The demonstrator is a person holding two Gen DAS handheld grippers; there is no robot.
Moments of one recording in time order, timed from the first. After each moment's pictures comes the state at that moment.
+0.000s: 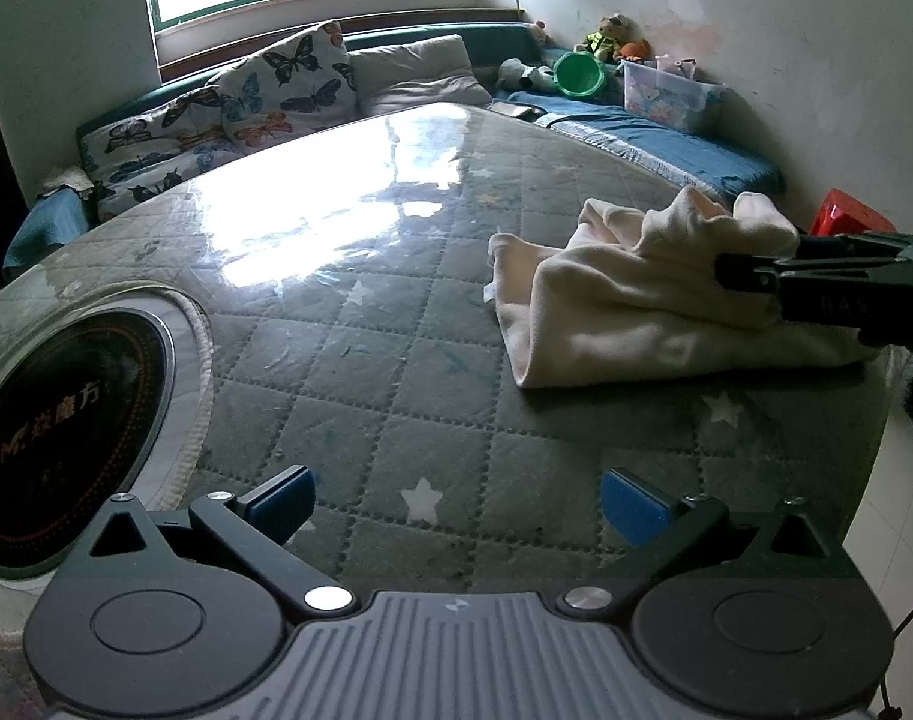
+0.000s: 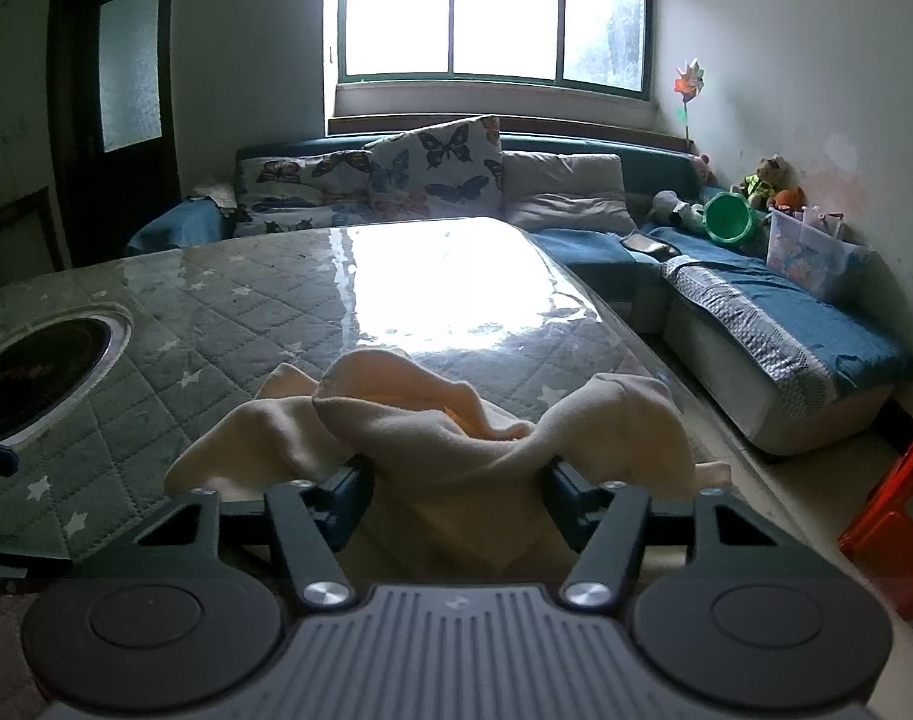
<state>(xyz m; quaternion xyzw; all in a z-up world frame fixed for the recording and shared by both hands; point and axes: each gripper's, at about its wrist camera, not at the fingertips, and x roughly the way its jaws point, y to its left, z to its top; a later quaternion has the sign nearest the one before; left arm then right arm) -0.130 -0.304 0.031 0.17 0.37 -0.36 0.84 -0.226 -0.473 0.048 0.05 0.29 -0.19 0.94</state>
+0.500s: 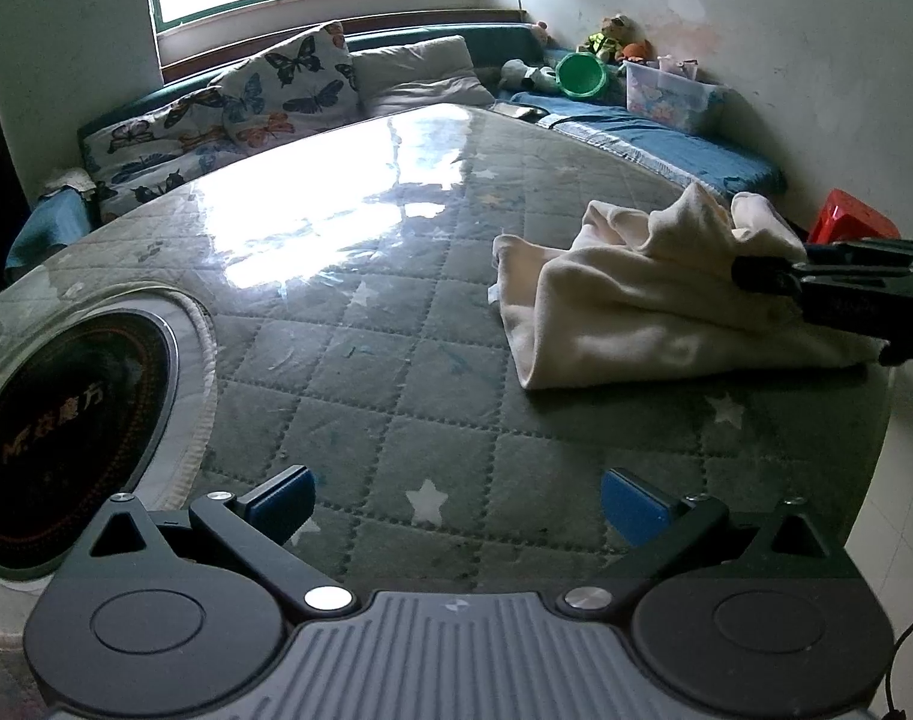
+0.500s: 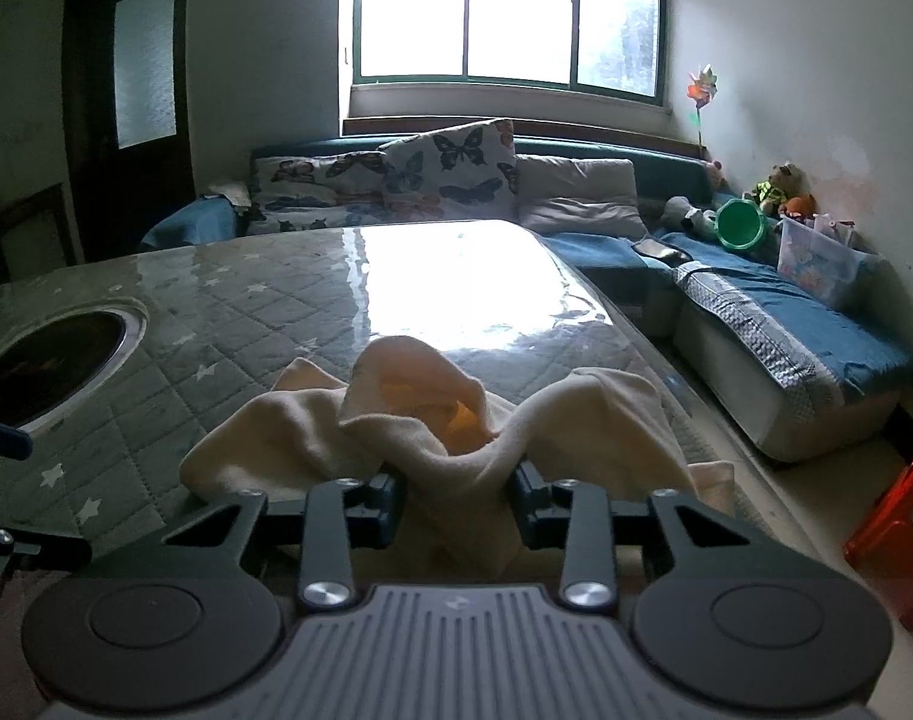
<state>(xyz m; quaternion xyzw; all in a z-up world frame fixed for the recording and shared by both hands) -0.130 -0.303 0.030 0.17 0.36 -0.36 0.84 -0.232 -0.468 0.050 0.05 0.29 -0.18 0.94</state>
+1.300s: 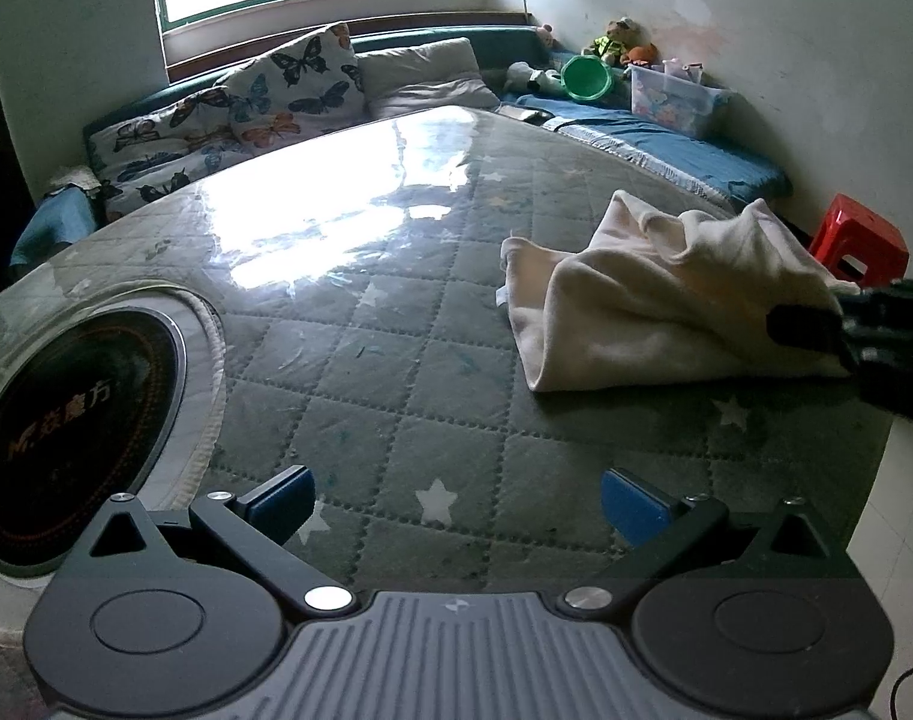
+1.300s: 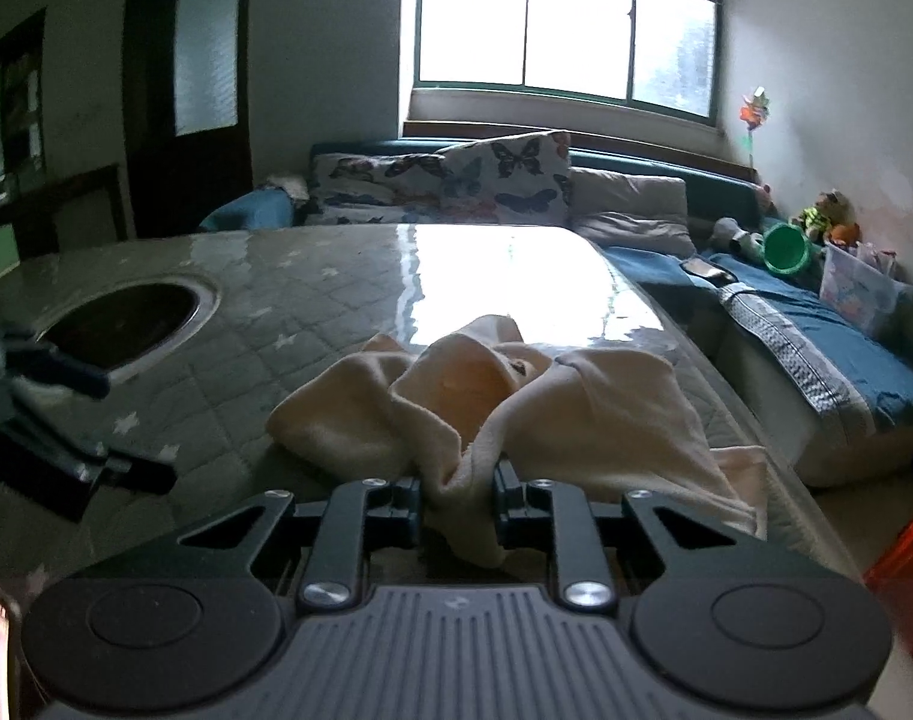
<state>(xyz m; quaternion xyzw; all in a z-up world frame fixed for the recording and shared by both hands) -0.125 -0.300 0.030 0.17 0.36 -0.36 0.84 -0.258 -0.436 0.051 0.02 0.29 -0.12 0.95</state>
